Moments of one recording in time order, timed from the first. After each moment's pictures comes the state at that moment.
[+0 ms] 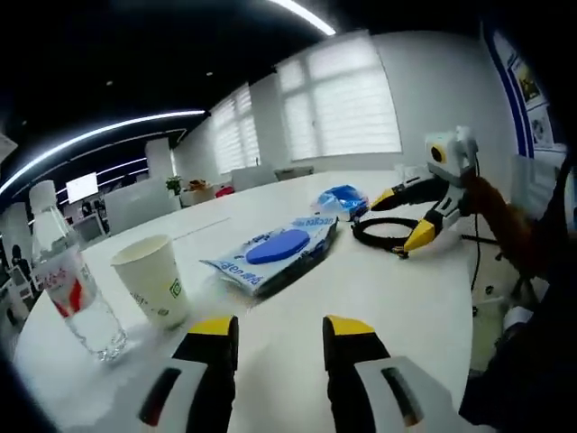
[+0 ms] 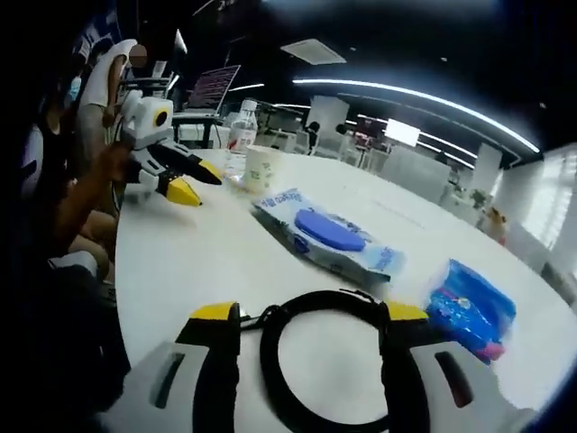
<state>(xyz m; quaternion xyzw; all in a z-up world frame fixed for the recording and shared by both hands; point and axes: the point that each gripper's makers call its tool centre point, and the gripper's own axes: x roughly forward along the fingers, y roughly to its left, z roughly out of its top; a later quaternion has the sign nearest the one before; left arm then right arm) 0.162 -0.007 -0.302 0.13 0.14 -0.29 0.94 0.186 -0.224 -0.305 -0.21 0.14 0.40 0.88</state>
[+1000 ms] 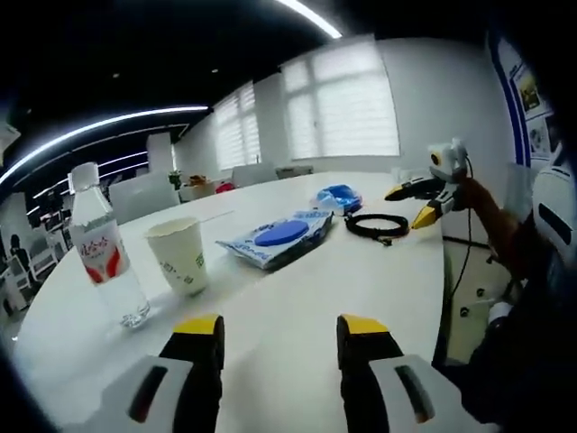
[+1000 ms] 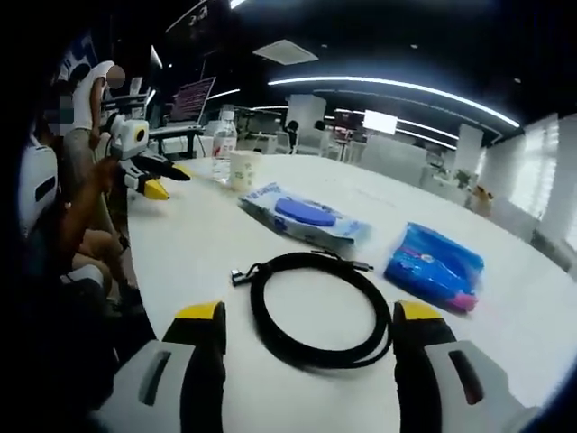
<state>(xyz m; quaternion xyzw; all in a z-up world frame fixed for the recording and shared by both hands) 0.133 0.031 -0.299 0.11 0.15 -0.30 0.94 0.173 -0.283 -0.300 -0.16 0.16 0.37 0.90</state>
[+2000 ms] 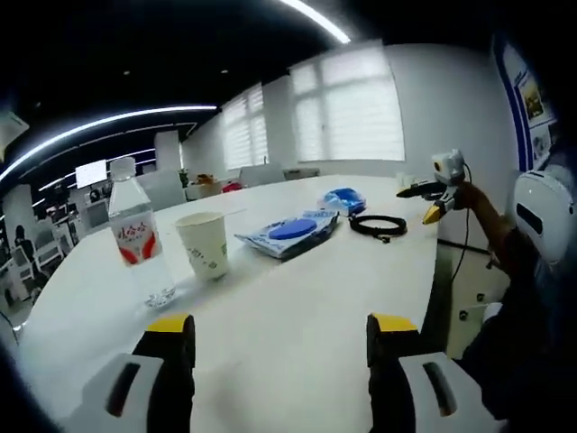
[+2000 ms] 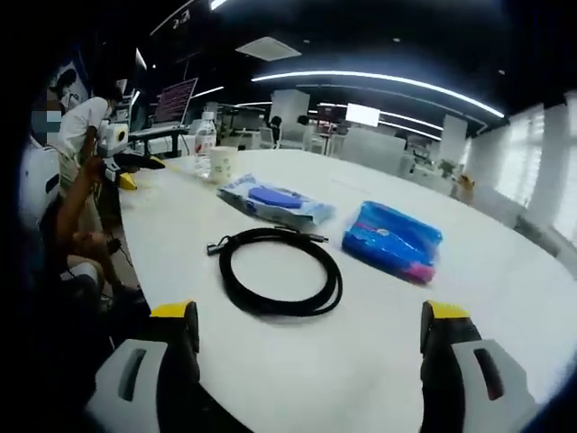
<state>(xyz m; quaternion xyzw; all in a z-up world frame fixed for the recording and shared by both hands) 0.104 0.066 -0.291 0.10 0.14 -0.29 0.94 0.166 -0.342 -0.300 -0.16 0.18 0.33 0.91</state>
